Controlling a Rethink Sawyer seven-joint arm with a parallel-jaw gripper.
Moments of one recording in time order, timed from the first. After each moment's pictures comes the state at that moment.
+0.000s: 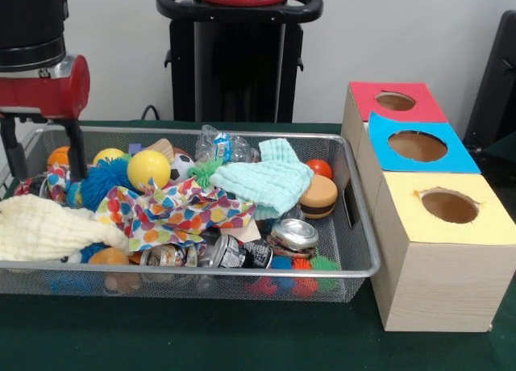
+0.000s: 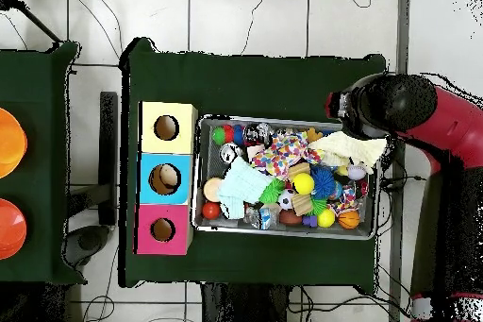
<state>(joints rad) -0.60 -0.57 0.19 1.15 -0.17 0.95 1.38</state>
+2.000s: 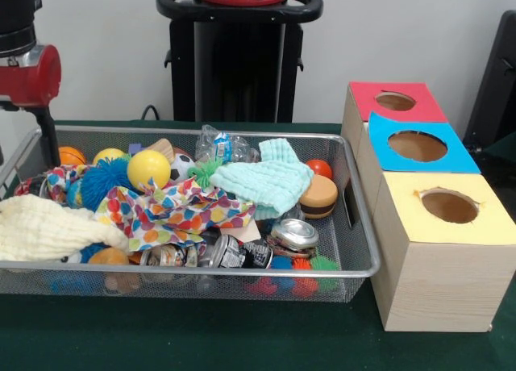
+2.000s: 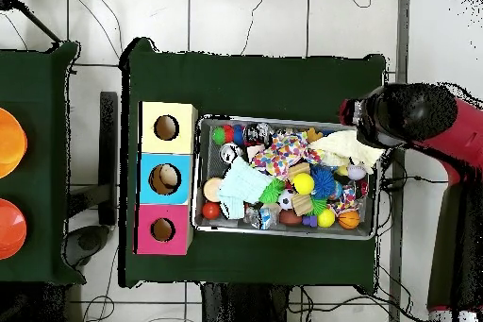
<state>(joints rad) -0.64 -0.58 0.19 1.17 -0.18 0.95 1.38</state>
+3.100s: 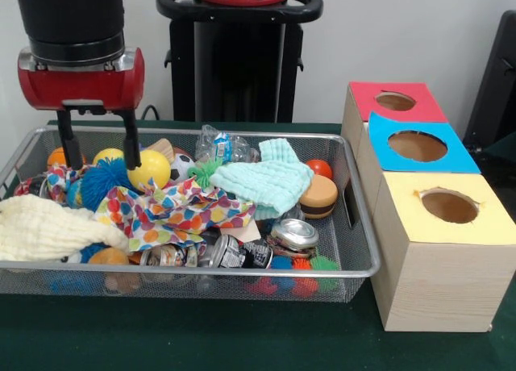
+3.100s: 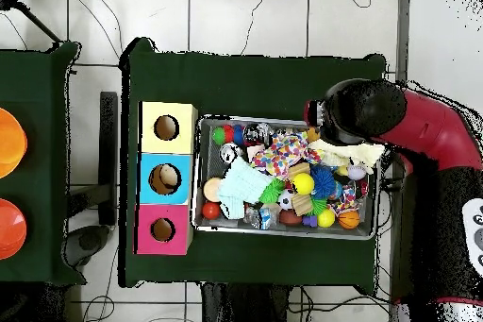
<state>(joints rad) -0.56 -0.61 0.19 1.24 -0.18 0.93 1.38</state>
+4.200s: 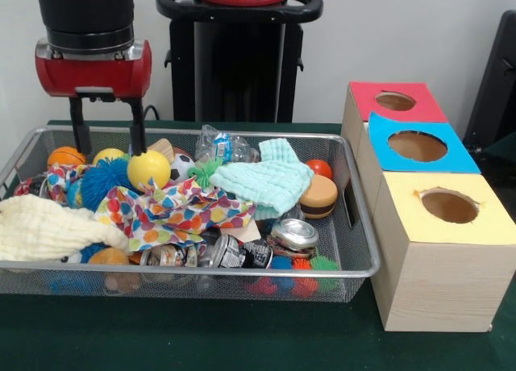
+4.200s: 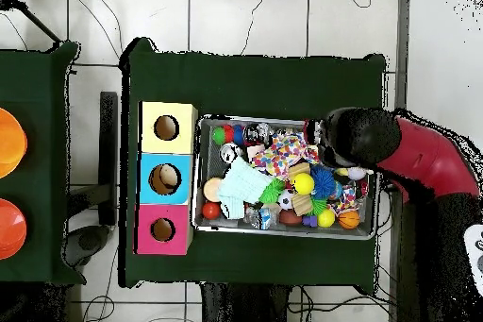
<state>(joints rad) -0.60 -0.69 0.19 1.43 -0.18 0.79 1.38</state>
